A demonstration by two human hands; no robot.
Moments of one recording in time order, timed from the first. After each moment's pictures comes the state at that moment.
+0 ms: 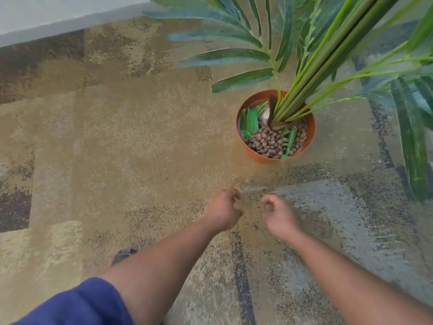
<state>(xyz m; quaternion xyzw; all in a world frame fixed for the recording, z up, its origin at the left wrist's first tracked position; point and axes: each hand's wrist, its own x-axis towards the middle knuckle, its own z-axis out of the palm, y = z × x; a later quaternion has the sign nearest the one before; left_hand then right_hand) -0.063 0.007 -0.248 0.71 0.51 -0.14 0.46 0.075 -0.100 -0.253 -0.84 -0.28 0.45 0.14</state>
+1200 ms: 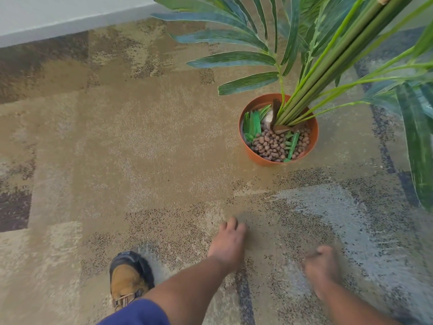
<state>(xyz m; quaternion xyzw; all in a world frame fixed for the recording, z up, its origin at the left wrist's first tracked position) -0.104 -0.069 -0.285 0.84 0.39 -0.20 0.33 0.085 -0.223 -0.300 -0.93 0.00 0.33 0.12</state>
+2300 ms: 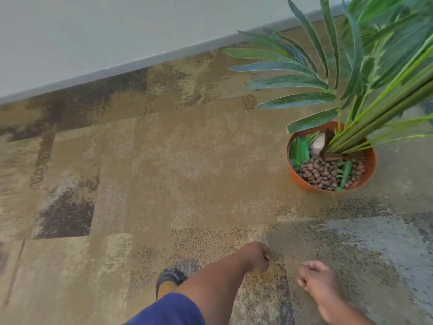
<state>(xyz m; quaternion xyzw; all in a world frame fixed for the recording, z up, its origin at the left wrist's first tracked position) -0.122 0.008 -0.265 0.64 0.47 -0.33 0.51 0.012 -0.141 -0.294 -0.82 0.03 0.51 0.26</state>
